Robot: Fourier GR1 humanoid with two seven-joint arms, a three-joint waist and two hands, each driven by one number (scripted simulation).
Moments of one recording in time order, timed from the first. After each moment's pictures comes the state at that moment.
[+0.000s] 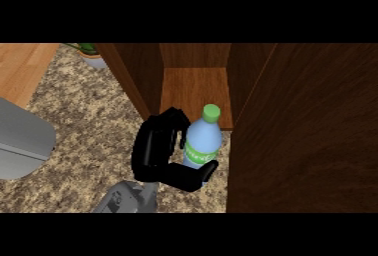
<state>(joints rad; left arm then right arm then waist) -0.29 0.00 -0.49 -1.53 0.40 0.40 -0.30 1.04 -0.16 -0.10 -2.42 -0.21 0.53 -0.43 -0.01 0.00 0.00</state>
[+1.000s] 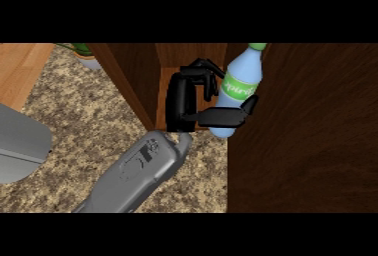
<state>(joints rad) -0.75 0.00 -0.52 -1.24 0.44 0.78 -0.21 0.98 -0.15 -0.18 -2.41 -0.24 0.56 -0.39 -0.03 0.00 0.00</state>
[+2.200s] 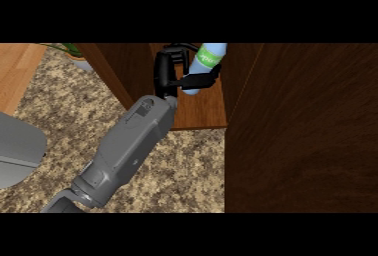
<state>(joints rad) -1.00 0.01 -0.32 -0.61 0.55 0.65 -0.47 0.94 -0.16 -0.24 -2.39 -0.30 0.62 -0.36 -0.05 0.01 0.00</state>
